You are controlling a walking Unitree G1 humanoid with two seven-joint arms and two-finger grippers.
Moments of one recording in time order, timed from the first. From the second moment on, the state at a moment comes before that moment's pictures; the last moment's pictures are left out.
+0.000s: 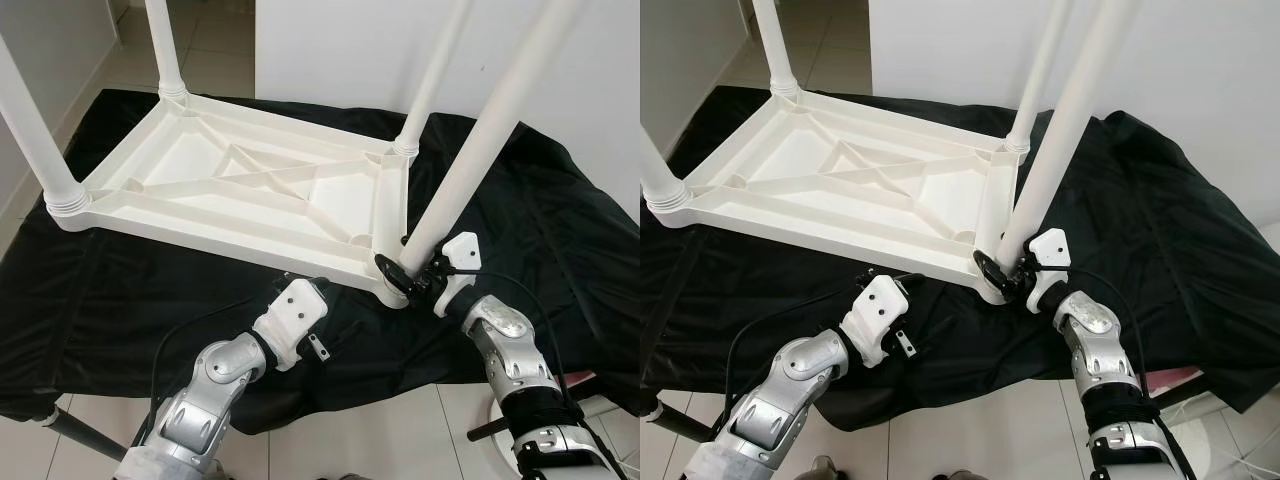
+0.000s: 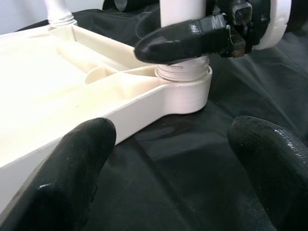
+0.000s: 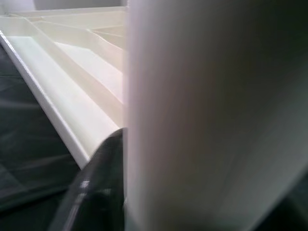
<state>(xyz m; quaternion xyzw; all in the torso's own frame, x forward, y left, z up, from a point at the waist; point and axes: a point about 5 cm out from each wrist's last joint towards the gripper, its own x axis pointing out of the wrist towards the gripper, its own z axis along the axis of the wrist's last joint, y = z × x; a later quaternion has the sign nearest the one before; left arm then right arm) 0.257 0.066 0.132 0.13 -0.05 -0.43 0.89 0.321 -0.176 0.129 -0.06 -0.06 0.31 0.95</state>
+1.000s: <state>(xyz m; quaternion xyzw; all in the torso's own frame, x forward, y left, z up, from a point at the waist) 0.254 0.064 0.129 0.13 -0.05 -0.43 0.89 0.309 -0.153 0.120 0.00 -0.05 0.11 0.99</state>
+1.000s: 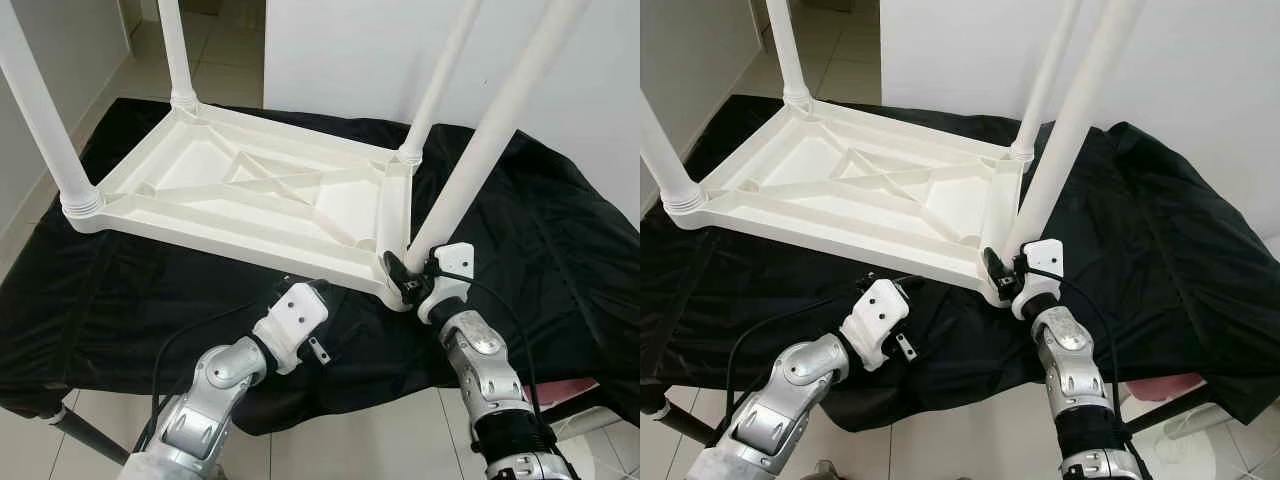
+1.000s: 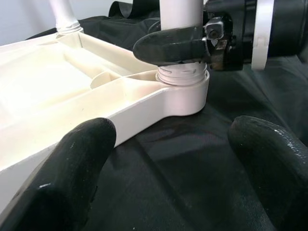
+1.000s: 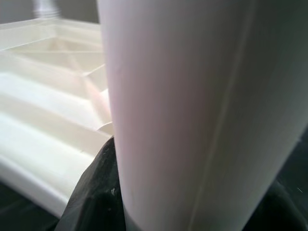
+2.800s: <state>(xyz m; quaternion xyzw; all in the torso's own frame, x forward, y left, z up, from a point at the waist) 0.259 0.066 0.134 0.12 -0.05 -0.42 0.90 0.284 -0.151 0.125 0.04 -0.07 0.09 0.99</state>
